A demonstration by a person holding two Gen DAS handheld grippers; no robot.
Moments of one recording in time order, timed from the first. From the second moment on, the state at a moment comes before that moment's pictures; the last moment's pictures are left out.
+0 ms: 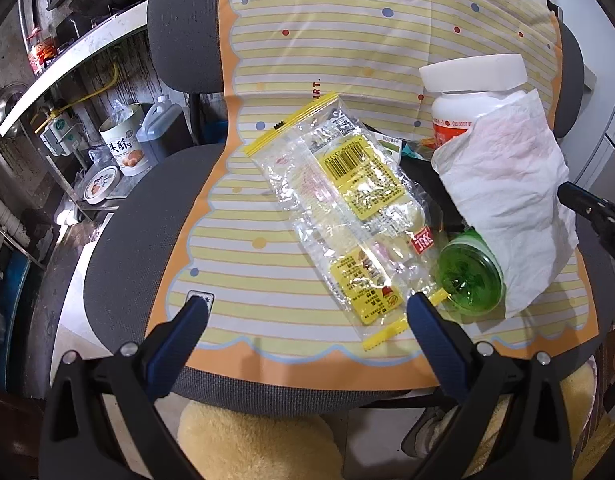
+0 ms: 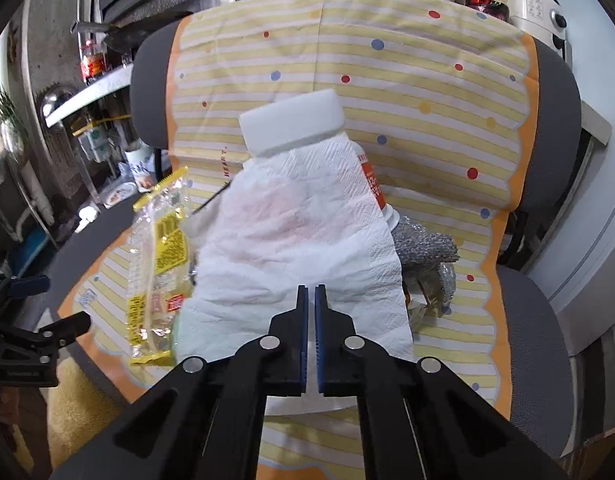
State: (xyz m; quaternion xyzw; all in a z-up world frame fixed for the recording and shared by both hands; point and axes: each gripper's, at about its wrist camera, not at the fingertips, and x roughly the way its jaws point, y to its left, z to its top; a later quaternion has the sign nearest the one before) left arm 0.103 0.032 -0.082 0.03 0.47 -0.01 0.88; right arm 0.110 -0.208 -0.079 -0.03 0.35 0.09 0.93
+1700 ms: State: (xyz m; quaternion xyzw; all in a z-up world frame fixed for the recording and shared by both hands) left arm 0.147 0.070 -0.134 -0.11 0.47 -0.09 0.87; right arm 0.027 -0.264 -0.098 0.02 0.40 0.01 0.92
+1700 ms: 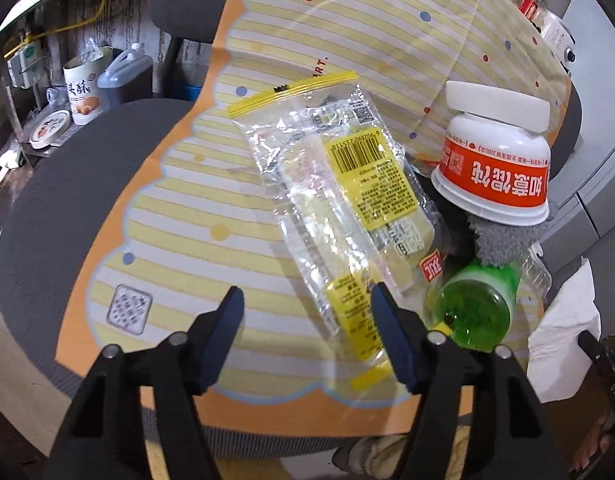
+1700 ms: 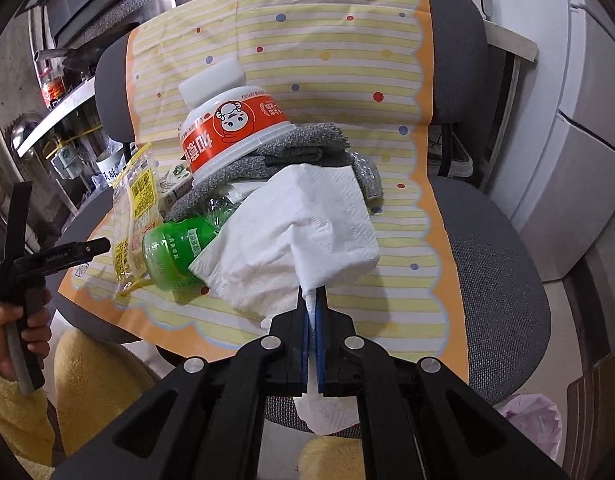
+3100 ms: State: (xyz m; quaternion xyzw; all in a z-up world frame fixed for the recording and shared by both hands) left arm 0.009 -0.127 -0.008 0.06 0.34 -0.30 0.89; right arm -0.054 -0.342 -0.080 0.07 0.38 -0.08 0.92
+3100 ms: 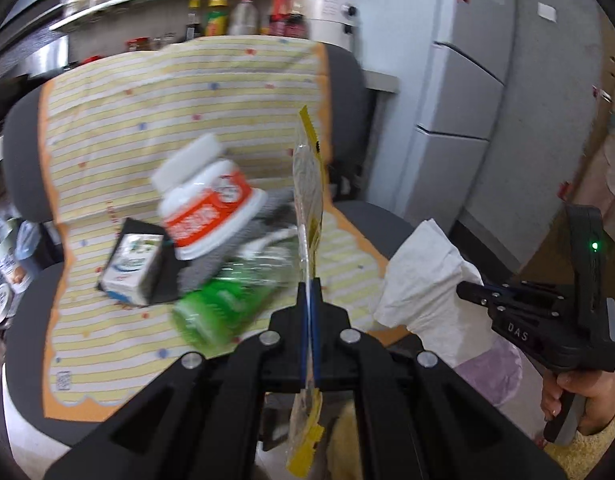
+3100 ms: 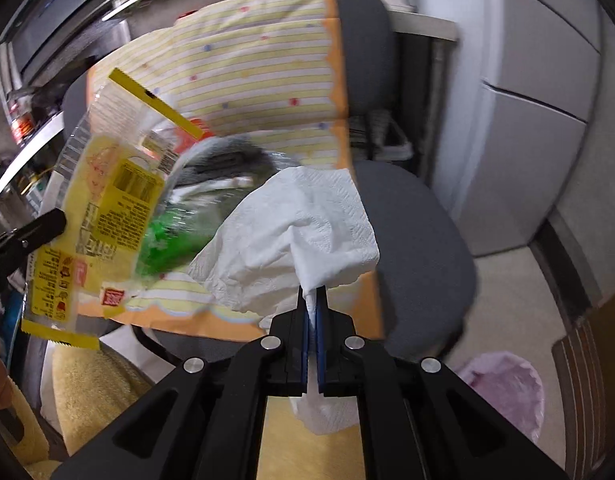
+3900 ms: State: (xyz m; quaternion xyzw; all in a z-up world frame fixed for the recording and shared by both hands) left arm -0.075 -0.375 -0.089 0.16 0.36 -0.54 0.74; right arm -0.211 -0.503 -0.159 0.20 0.42 -0.33 0.82
